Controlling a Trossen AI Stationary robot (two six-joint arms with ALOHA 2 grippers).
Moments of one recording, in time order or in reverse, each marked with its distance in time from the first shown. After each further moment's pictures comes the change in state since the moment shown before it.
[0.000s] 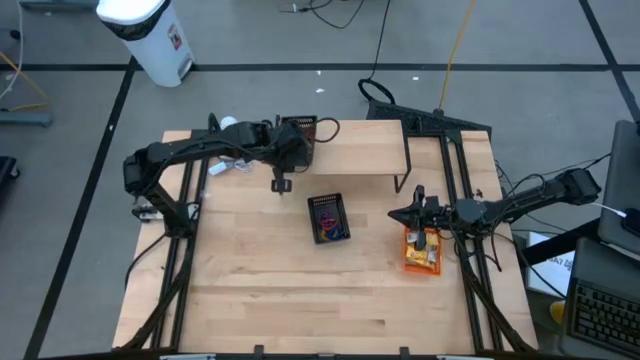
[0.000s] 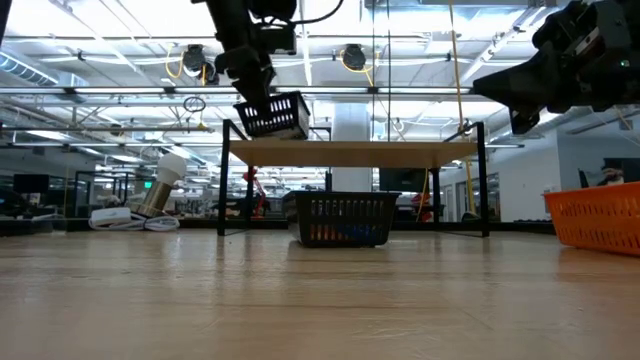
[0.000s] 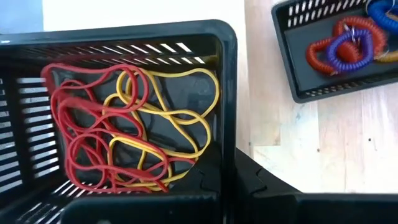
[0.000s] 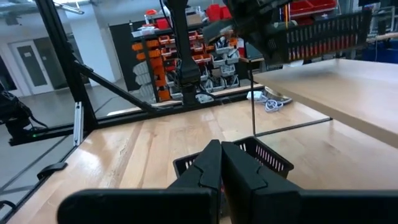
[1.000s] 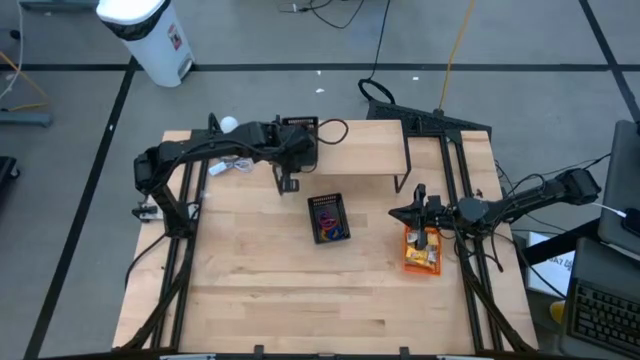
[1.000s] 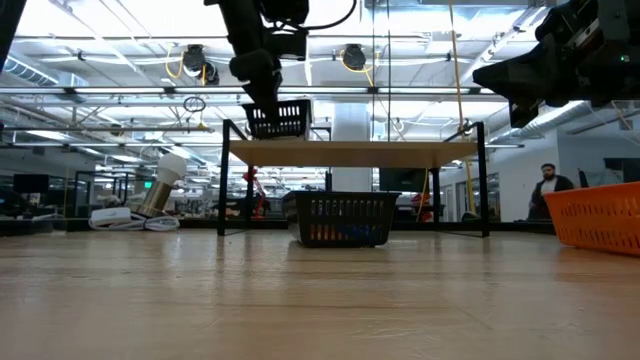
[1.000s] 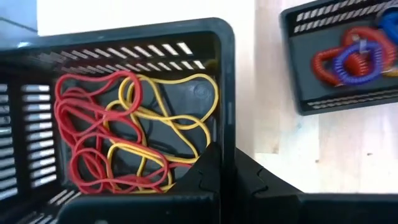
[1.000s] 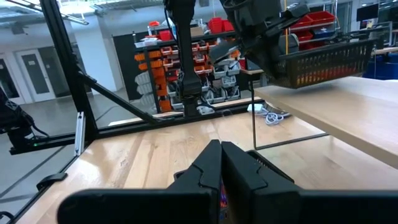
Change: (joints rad) left arm -0.014 0.082 0.078 -0.038 -0.027 -0.074; right arm 0.000 -0.001 0.000 0.051 -0.002 -0.027
